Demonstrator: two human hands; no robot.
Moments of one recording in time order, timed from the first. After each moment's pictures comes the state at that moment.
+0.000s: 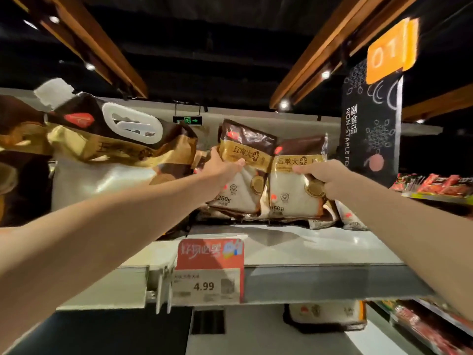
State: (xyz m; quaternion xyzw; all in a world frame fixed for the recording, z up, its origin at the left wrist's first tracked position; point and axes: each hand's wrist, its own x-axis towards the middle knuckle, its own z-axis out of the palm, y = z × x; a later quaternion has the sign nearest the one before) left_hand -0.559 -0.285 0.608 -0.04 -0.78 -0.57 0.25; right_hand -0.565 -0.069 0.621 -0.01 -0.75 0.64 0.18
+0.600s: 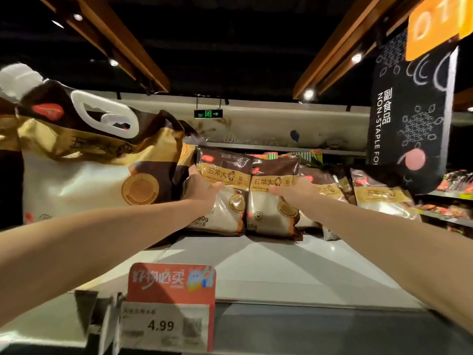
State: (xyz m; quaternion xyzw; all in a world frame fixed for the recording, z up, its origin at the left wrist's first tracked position) left_hand -0.602 -0.295 0.572 0.09 -0.82 -0.45 0.35; right_hand -0.665 -0.103 0.585 0.06 -0.86 0.48 0.16
